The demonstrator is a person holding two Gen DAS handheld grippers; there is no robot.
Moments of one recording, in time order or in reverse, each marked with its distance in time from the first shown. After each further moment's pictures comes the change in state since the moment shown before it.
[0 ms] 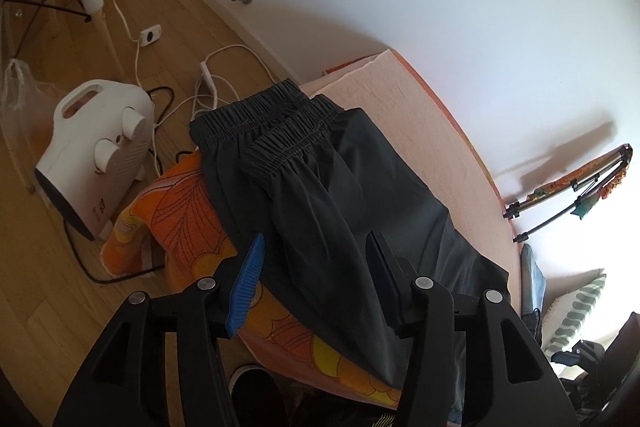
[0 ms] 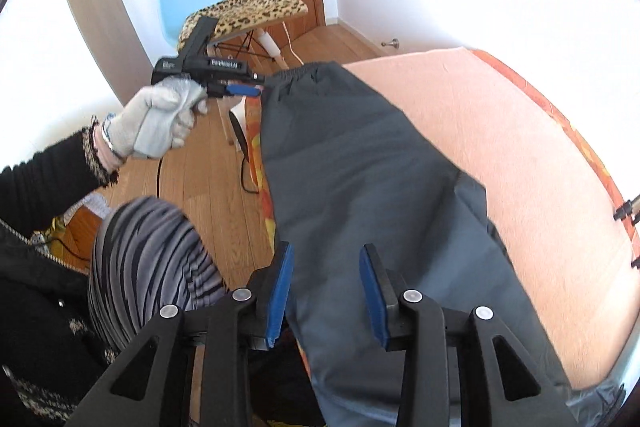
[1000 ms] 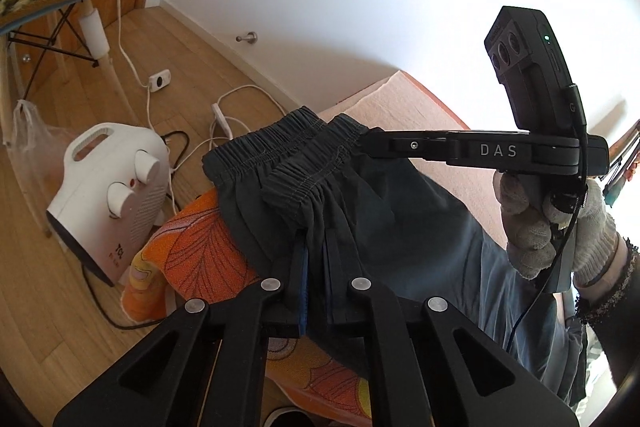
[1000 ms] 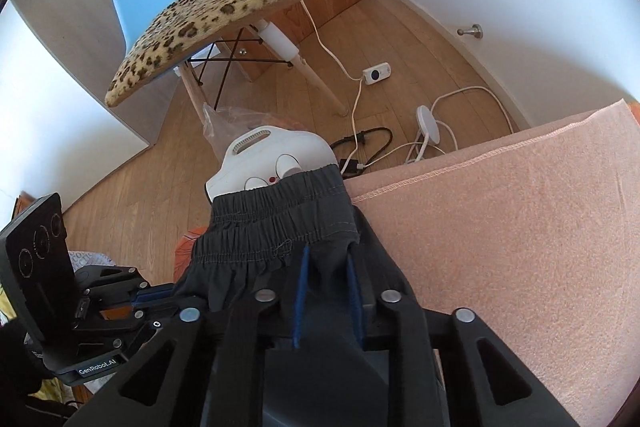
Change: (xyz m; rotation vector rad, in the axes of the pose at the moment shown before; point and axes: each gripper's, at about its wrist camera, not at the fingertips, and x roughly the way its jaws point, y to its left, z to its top) left arm 0.013 0.003 -0.006 0.106 -0.151 0.083; right arm 0.293 -0.006 0.252 -0.045 0.148 0.226
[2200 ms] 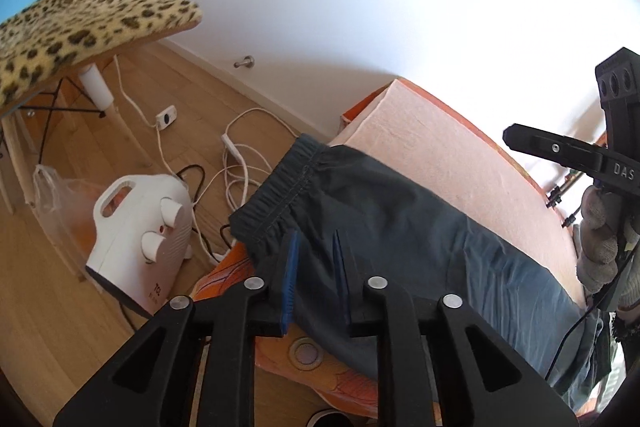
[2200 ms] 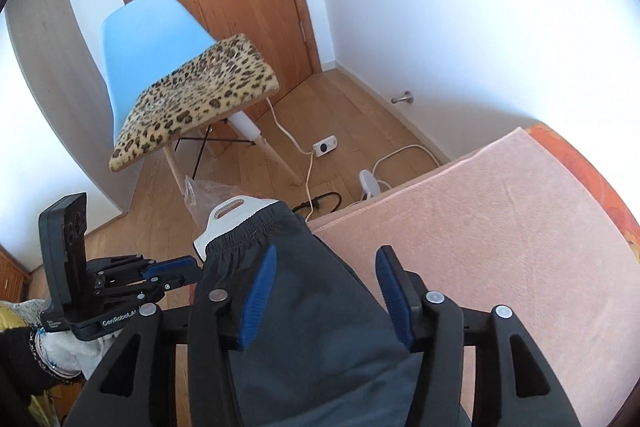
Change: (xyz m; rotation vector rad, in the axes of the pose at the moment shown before) left arm -0.027 -0.018 0.029 0.162 -0.011 0.052; right arm -0.126 0.015 -0.043 0.119 -0.287 -0.188
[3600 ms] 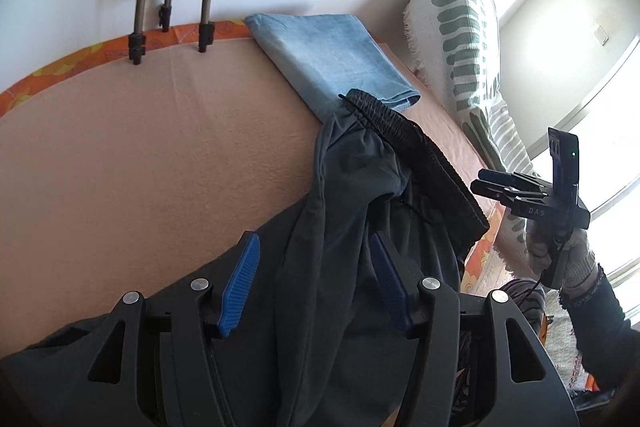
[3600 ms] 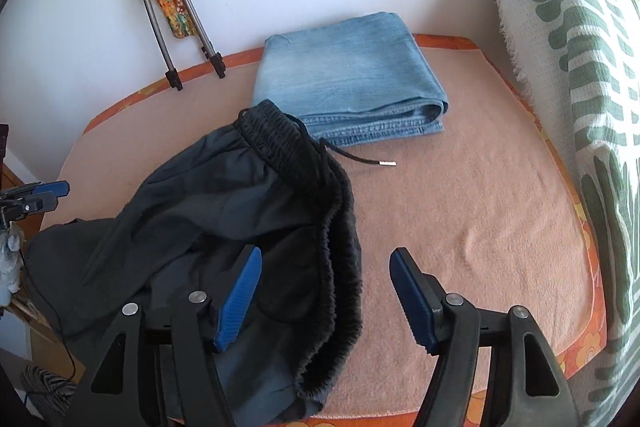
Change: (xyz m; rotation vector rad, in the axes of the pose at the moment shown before) left arm 0.060 -0.522 -0.122 0.803 0.597 -0.682; right arm -0.480 -0.206 -0.479 0.979 -0.034 -0.729
